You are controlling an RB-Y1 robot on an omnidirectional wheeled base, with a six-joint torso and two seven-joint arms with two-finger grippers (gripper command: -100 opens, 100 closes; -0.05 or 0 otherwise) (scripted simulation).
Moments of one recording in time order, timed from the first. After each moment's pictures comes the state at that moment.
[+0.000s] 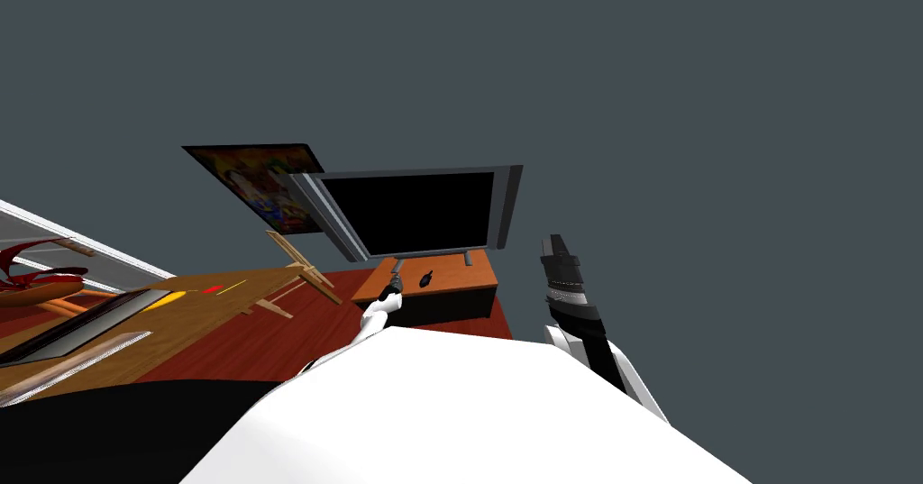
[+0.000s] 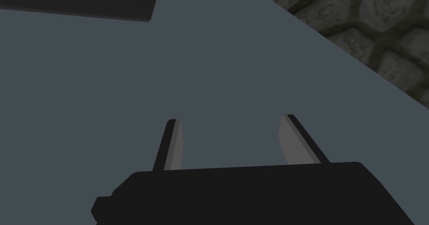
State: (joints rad) left arm -0.22 0.24 0.51 -0.74 -0.01 0.00 0.13; right arm 0.51 -0.04 -0.01 -2.27 0.12 -0.51 0.05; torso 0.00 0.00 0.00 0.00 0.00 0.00
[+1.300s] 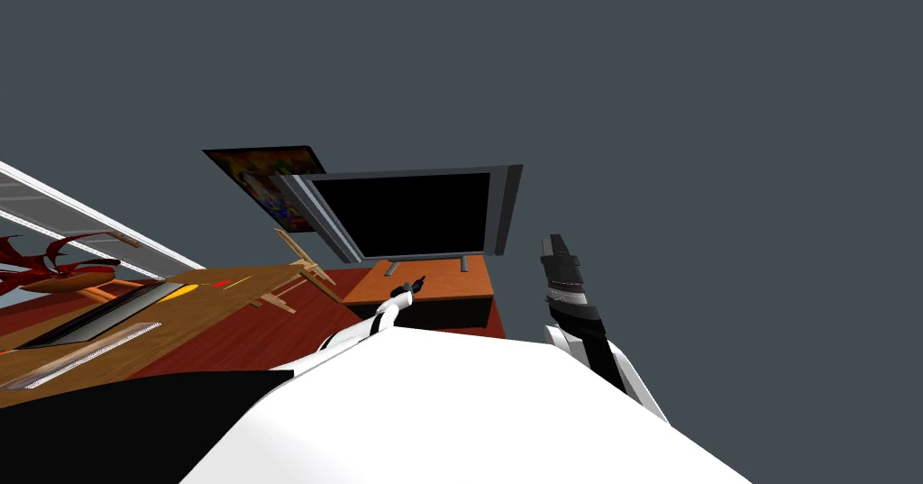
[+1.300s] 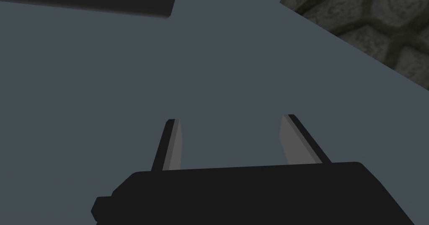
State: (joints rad) left arm -0.39 0.22 0.57 -0.41 0.02 0.11 0.12; right arm 0.51 -0.04 -0.01 -2.27 0.12 -0.51 0.05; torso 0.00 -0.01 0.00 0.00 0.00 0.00
